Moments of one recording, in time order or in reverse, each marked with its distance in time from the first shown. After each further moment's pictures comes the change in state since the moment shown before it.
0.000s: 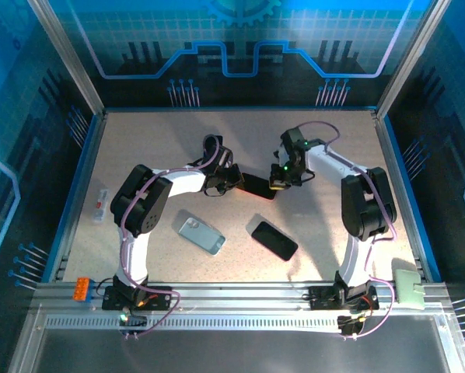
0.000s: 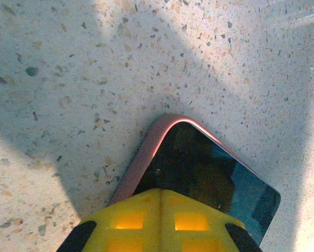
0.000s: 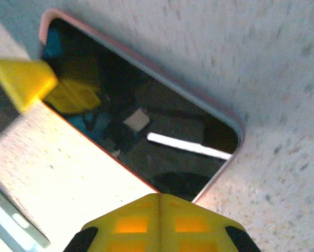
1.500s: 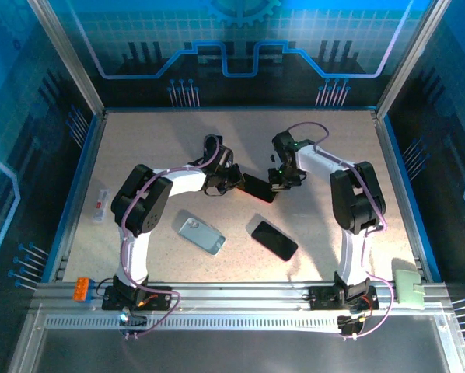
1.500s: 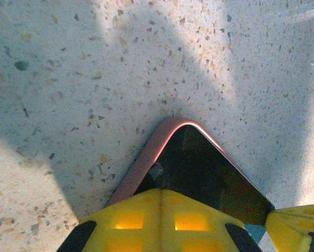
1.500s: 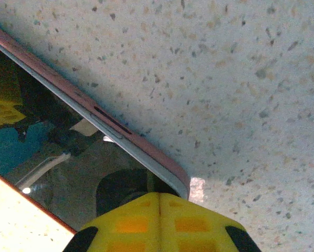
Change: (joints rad) left arm 0.000 0.008 0.010 -0.009 0.021 -0.002; right arm 0.054 0.091 0.007 -0.024 0.207 -0.050
